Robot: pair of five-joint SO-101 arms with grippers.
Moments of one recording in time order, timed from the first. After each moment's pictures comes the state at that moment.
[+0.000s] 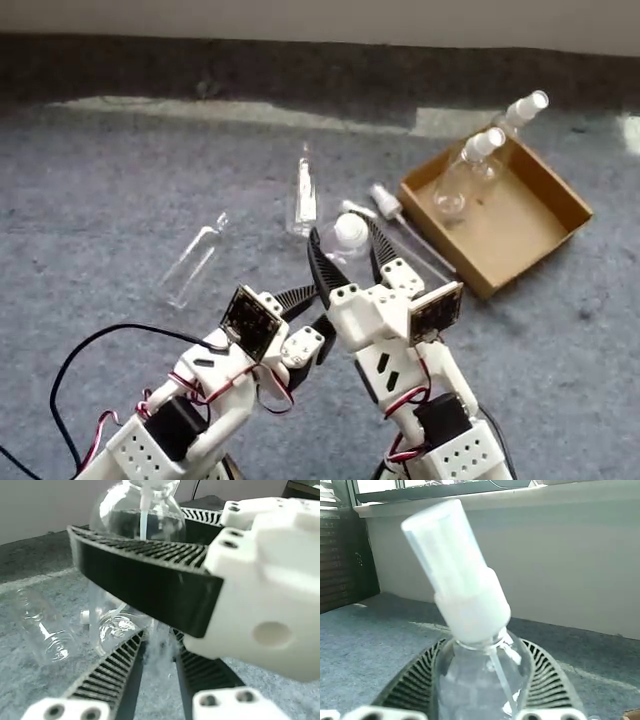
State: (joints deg) left arm 37.9 -103.5 96.0 30.6 11.0; right arm -30.7 -99.3 96.0 5.4 -2.7
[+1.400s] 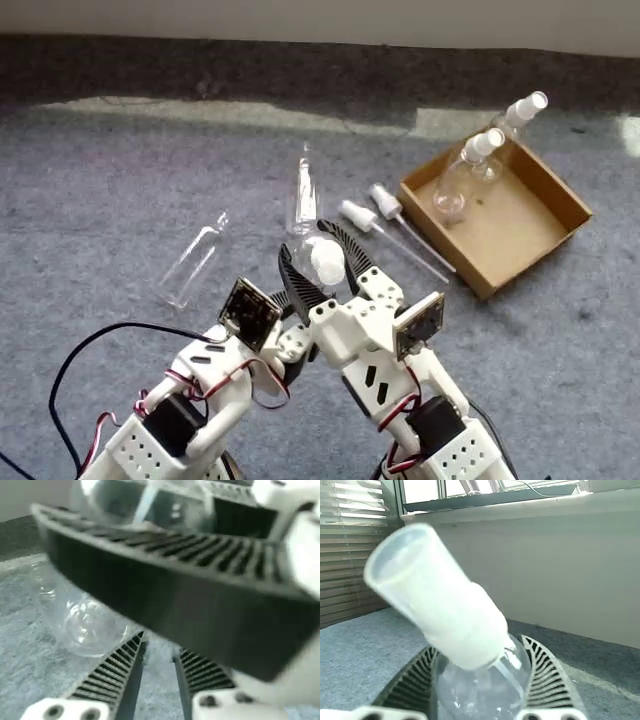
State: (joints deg) left arm 33.7 -103.4 96.0 34.8 11.1; right arm -40.4 -100.0 96.0 4.2 -2.6
